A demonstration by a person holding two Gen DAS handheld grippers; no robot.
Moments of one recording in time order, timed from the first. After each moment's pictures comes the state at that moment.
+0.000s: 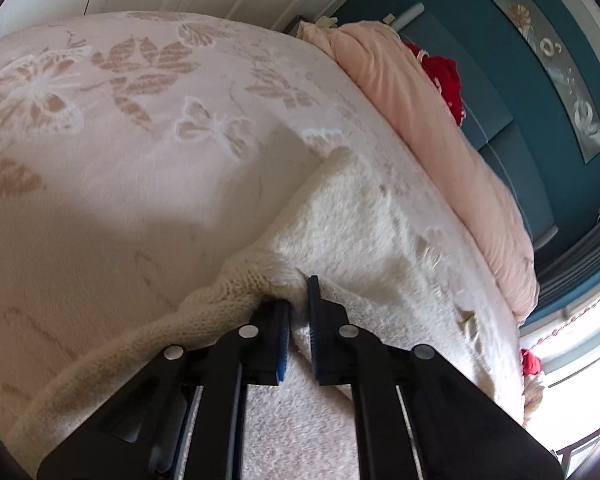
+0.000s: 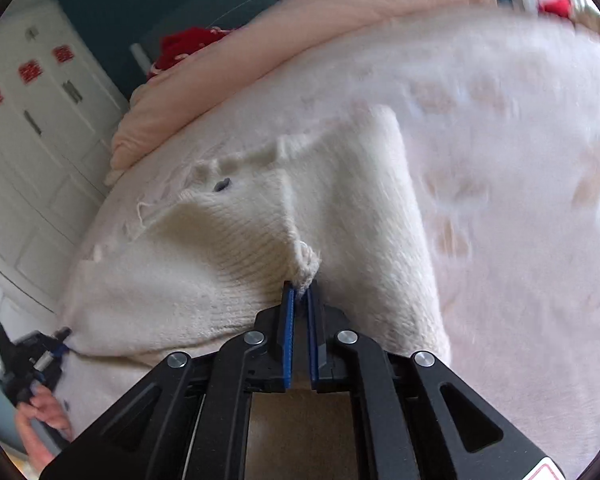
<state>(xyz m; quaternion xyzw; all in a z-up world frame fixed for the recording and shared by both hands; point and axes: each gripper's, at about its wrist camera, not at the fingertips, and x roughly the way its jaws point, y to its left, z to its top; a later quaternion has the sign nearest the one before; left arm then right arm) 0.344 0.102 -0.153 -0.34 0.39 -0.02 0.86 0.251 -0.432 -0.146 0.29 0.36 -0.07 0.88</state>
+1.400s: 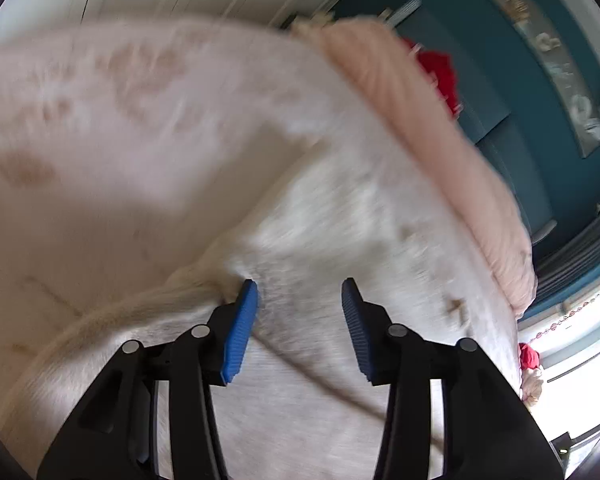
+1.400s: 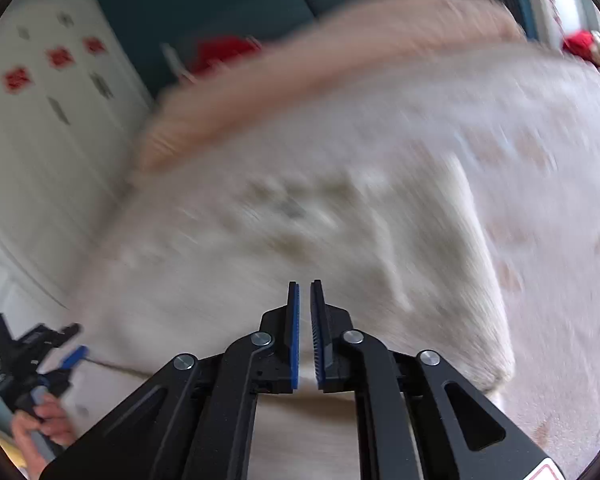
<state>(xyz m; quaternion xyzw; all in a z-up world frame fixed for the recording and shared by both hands) 0.336 0.097 -0.150 -0.34 0.41 -0.03 0.85 0.274 -0.402 -0.124 0.23 0.36 -0.06 0.90</state>
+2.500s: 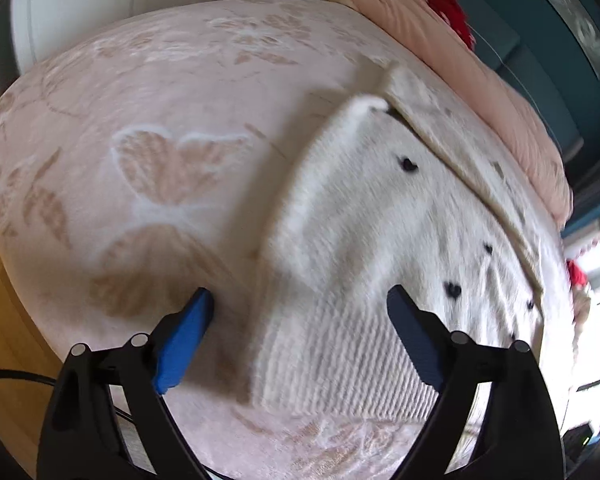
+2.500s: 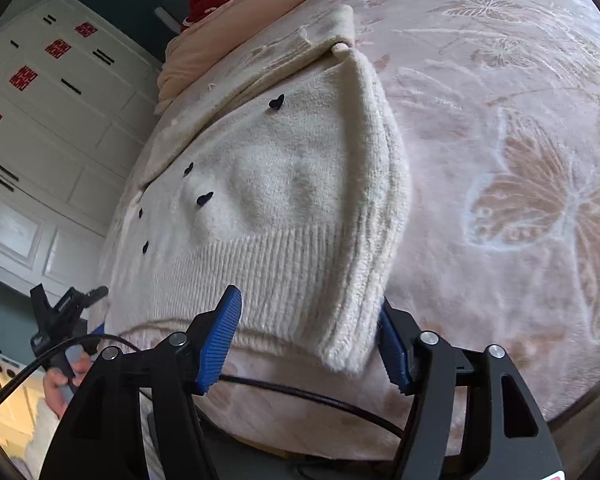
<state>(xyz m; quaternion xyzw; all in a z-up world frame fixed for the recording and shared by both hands) 0.101 0.163 -0.131 -0.22 0.49 -0.01 0.84 -0.012 -0.361 -0.137 0.32 0.44 0.01 0.84</state>
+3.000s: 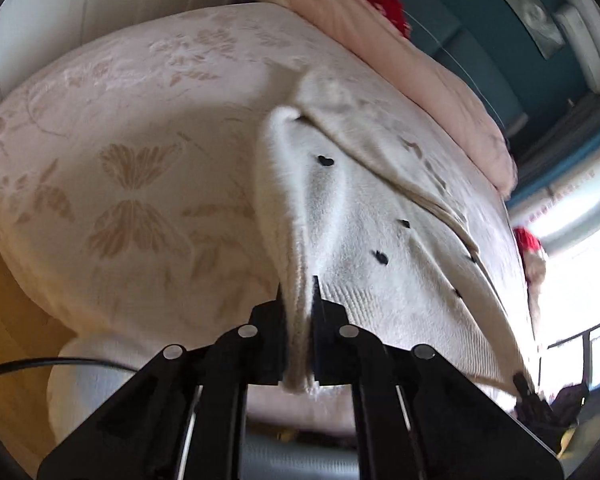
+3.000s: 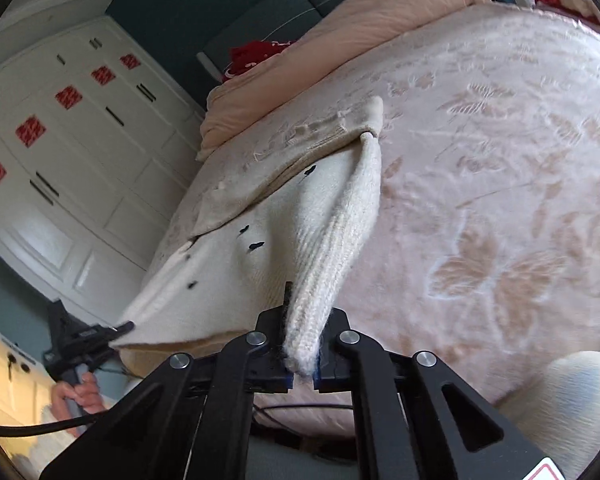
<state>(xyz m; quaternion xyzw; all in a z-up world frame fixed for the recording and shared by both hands) 0.040 0.149 -0.049 -0.23 0.49 -0.12 0.84 -0.083 -0.385 -0.039 0.29 0.35 0.03 0.89</state>
